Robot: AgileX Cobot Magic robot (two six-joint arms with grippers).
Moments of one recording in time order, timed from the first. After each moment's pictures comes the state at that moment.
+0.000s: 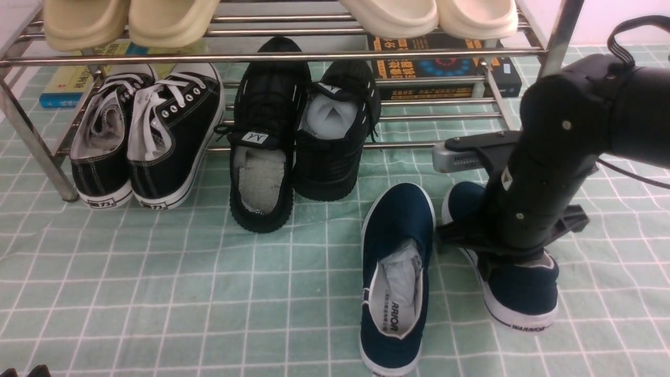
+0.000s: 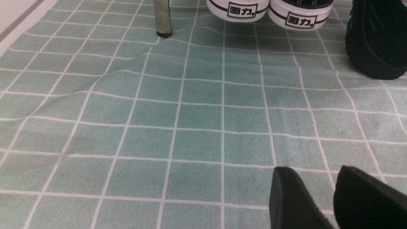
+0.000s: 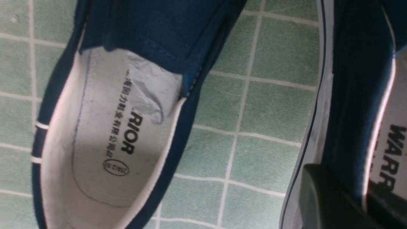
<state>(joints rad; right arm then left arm) 0.55 1.71 -1.27 0.07 1.03 0.40 -0.03 -0.01 0.02 0.12 0.37 -0.16</state>
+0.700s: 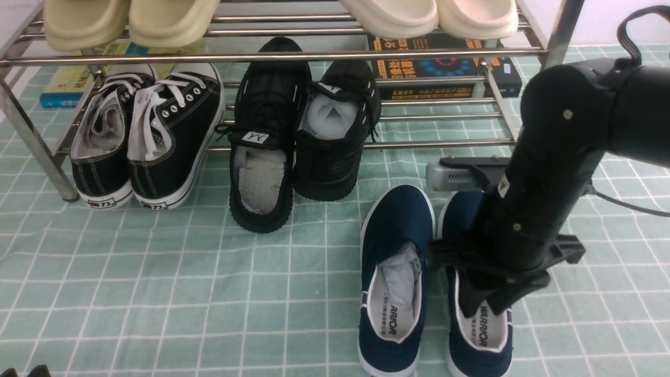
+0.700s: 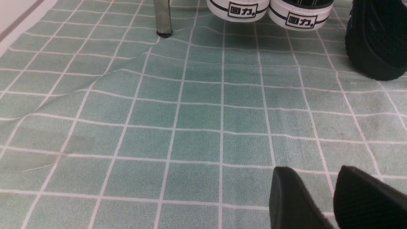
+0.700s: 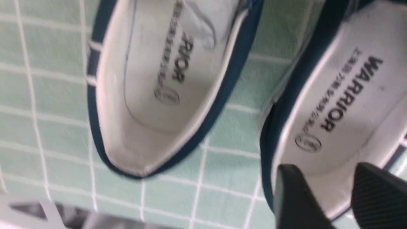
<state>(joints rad) 0.55 1.71 -1.29 0.25 1.19 0.31 -0.03 -0.01 0.02 0.12 0.37 -0.16</state>
